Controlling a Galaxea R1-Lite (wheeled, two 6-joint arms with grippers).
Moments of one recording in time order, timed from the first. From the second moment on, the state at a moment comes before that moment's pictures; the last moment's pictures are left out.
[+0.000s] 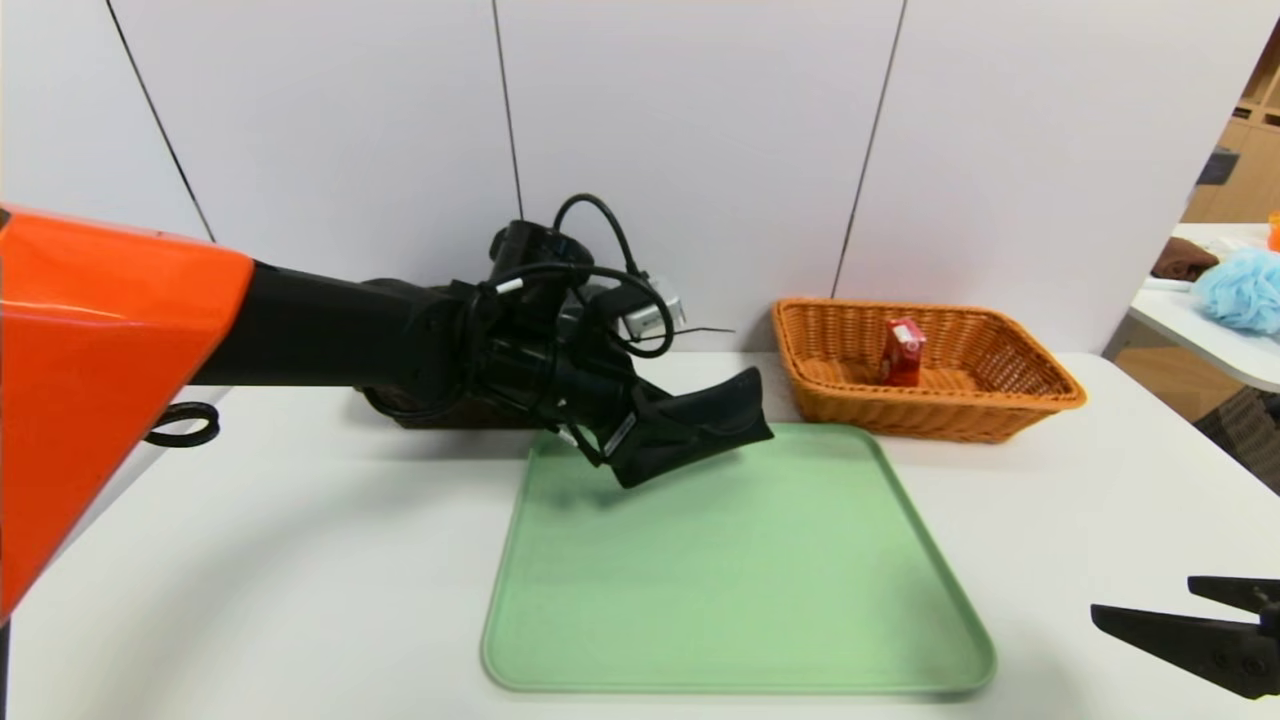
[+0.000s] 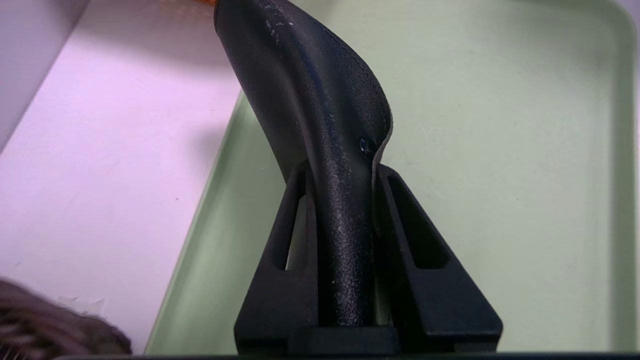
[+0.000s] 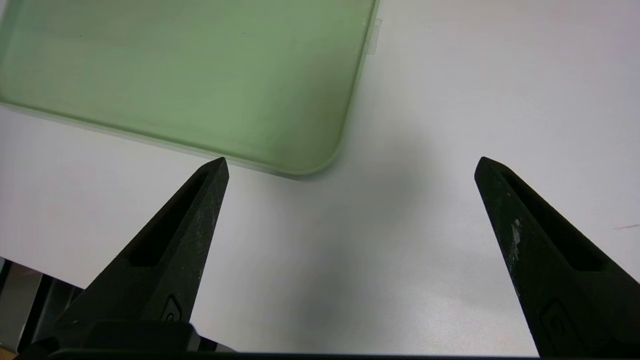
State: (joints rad) left arm -0.55 2.06 -1.54 0.08 -0.61 0.50; right arm 0.14 0.98 -0.66 0.35 0.20 0.06
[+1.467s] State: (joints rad) left arm -0.05 1.89 -1.63 0.08 -0.70 0.48; right arm 0.14 0.96 -0.65 0.35 0.23 0.06
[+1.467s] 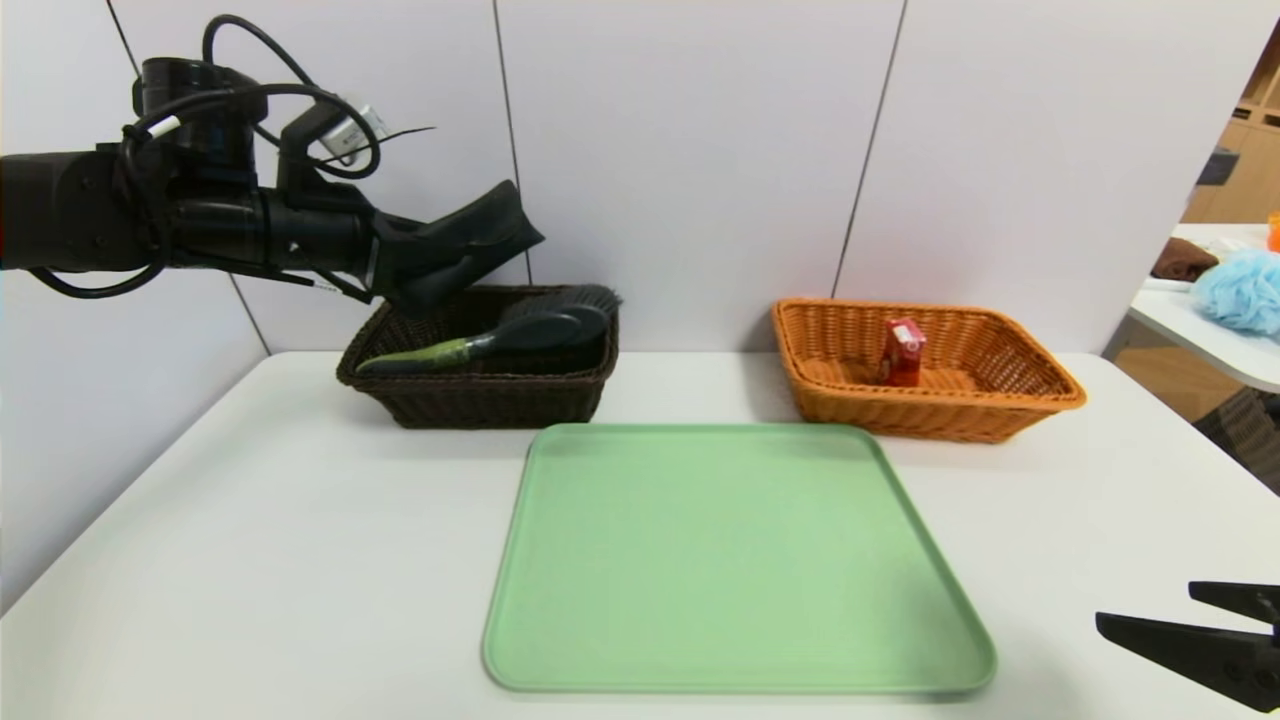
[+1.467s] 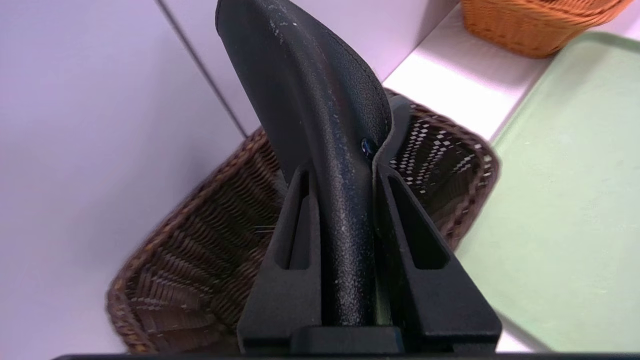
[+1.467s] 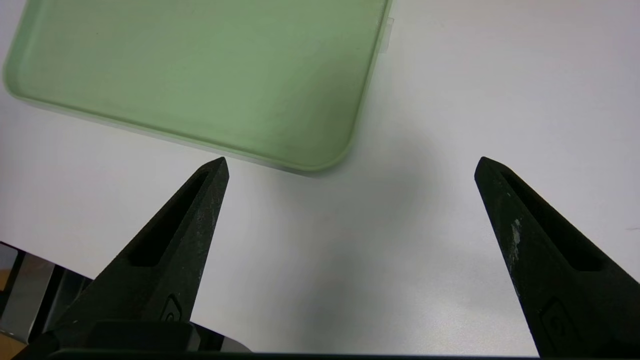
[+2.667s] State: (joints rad) left arm 0.11 2.16 -1.77 0.08 -0.83 0.78; right arm 0.14 0.96 -0.64 0.36 0.23 0.06
